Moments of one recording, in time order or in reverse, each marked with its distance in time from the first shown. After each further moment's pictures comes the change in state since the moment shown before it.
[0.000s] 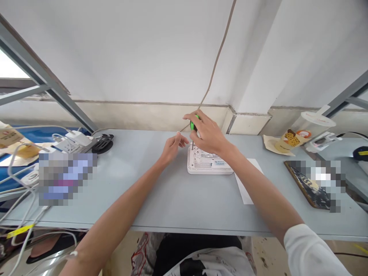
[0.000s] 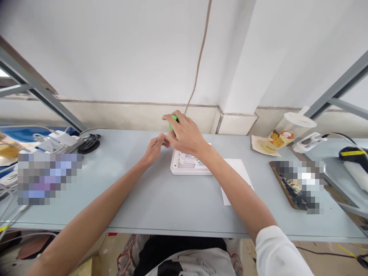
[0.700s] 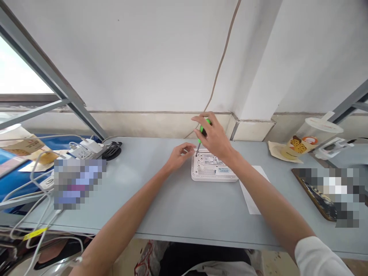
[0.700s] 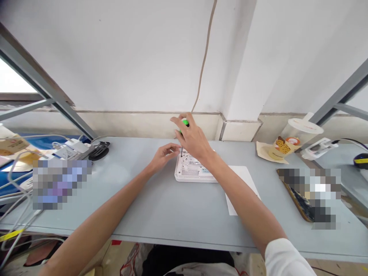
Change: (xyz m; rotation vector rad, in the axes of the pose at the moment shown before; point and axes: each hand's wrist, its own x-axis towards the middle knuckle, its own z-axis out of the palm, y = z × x) left_hand -0.007 0.009 -0.003 0.055 -0.175 -0.005; right_hand 0.003 0.015 0.008 0.061 0.266 -0.058
